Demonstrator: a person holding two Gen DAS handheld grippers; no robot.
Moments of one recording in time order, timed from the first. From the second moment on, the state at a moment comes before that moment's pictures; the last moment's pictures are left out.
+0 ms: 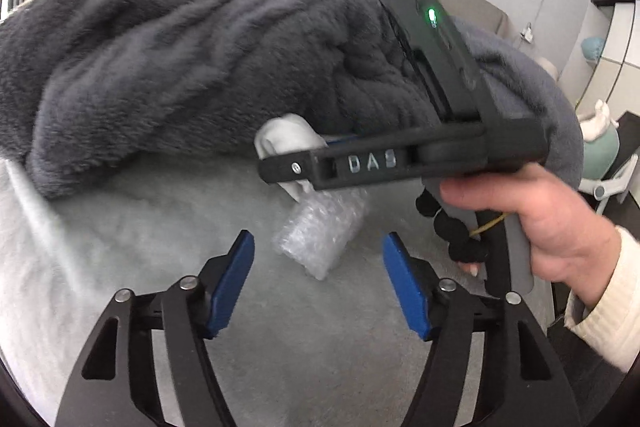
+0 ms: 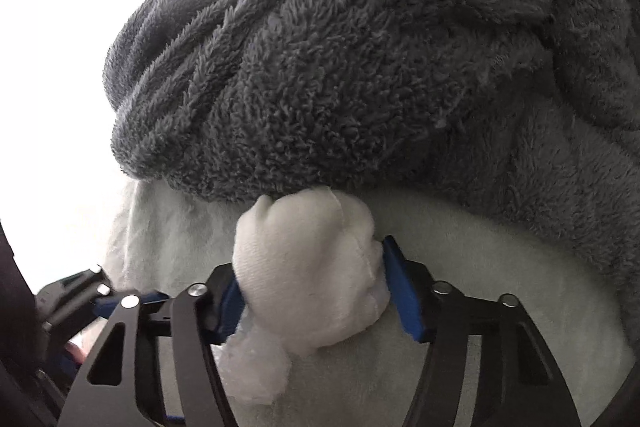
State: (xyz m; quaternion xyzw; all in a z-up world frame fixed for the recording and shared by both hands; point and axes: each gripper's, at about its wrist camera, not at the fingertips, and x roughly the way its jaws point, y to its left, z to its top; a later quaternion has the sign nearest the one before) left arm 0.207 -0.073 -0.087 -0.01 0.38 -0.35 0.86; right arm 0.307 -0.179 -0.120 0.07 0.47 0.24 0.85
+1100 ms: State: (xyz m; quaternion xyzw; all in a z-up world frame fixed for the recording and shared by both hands) left arm 0.162 -0.057 -0.075 -0.02 0.39 -0.26 0.89; right arm 0.214 -0.181 -0.080 0.08 0.44 0.23 0.86
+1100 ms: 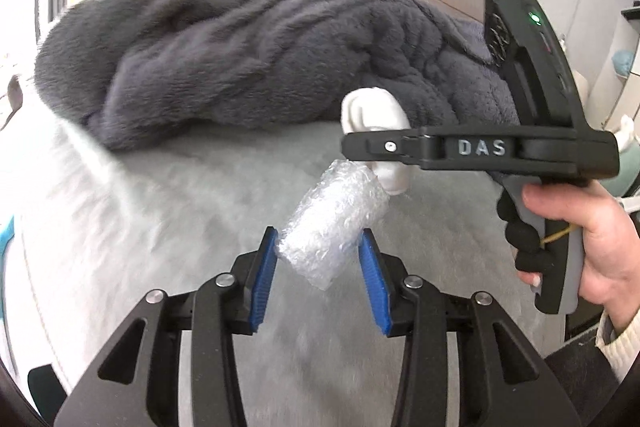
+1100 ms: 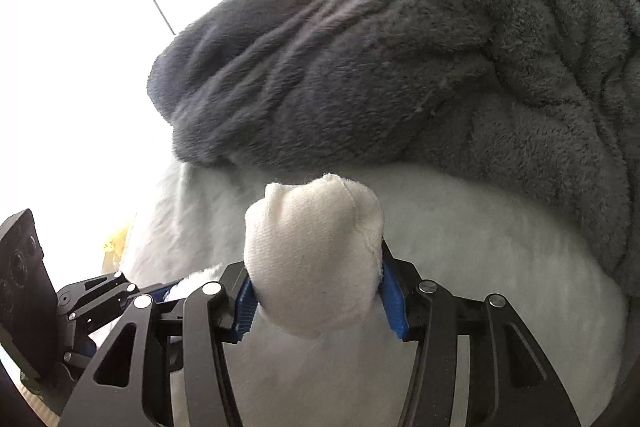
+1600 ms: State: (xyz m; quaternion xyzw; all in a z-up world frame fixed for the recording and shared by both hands) left arm 0.099 0.030 -0.061 -0.07 0.36 -0.12 0.92; right arm 0.137 -0.136 -0.052 0.03 0.41 0.28 0.87
